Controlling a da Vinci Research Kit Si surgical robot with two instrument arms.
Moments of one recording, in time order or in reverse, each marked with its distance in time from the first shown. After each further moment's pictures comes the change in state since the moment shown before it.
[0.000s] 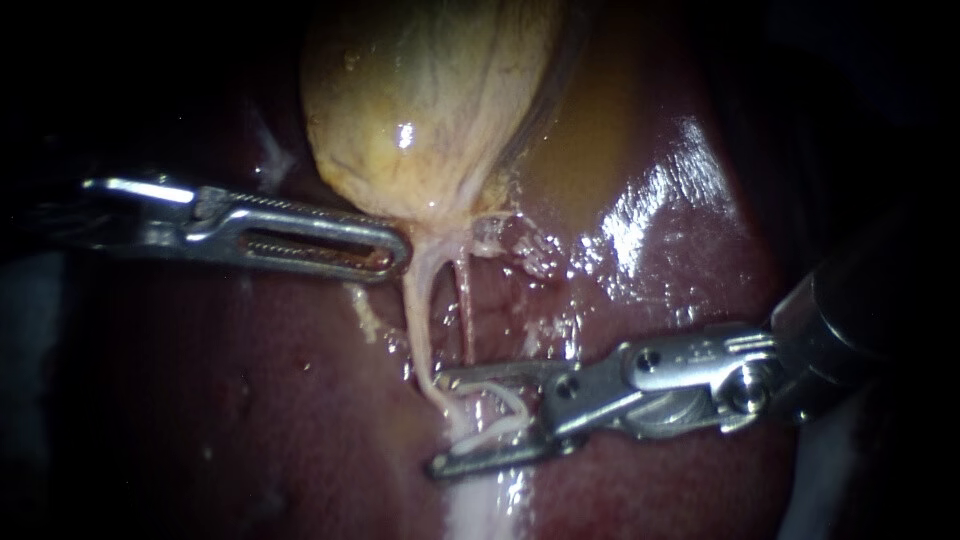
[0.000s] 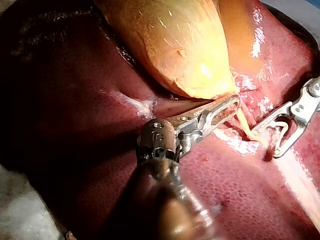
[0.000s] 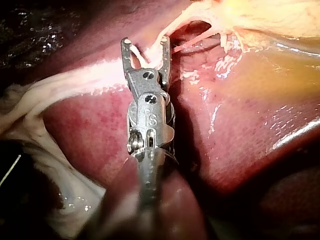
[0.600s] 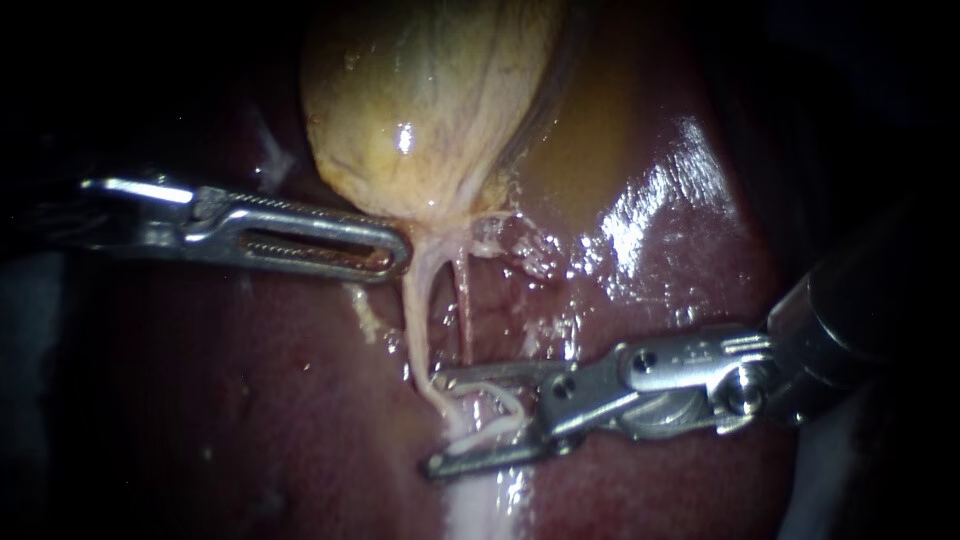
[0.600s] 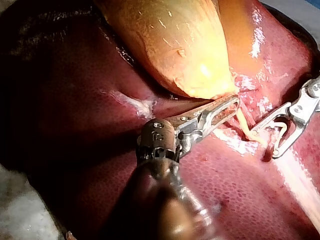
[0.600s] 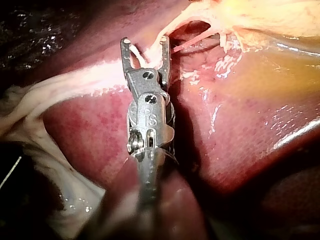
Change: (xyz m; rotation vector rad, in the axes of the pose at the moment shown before) right arm 0.000 0.000 0.000 0.002 0.000 0.005; left arm 0.000 0.000 0.000 -0.001 0.000 0.000
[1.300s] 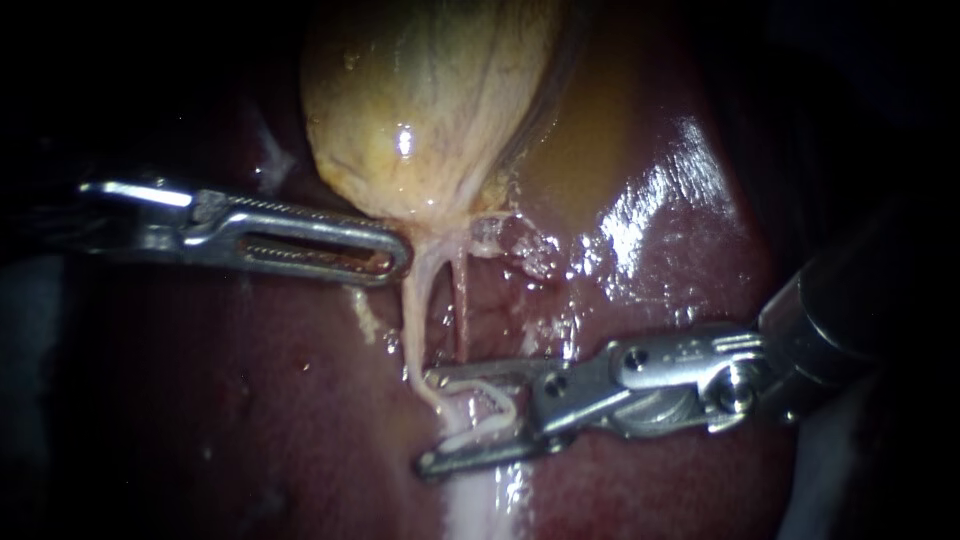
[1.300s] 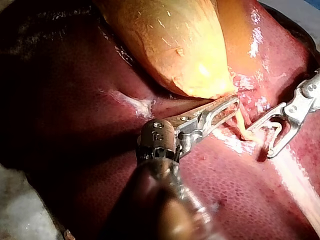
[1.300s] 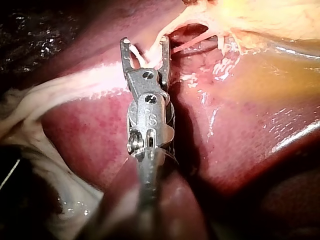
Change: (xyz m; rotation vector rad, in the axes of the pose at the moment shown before) right arm 0.000 0.001 0.000 -0.003 0.006 0.002; left arm 0.000 0.001 0.000 -0.002 0.003 -0.001
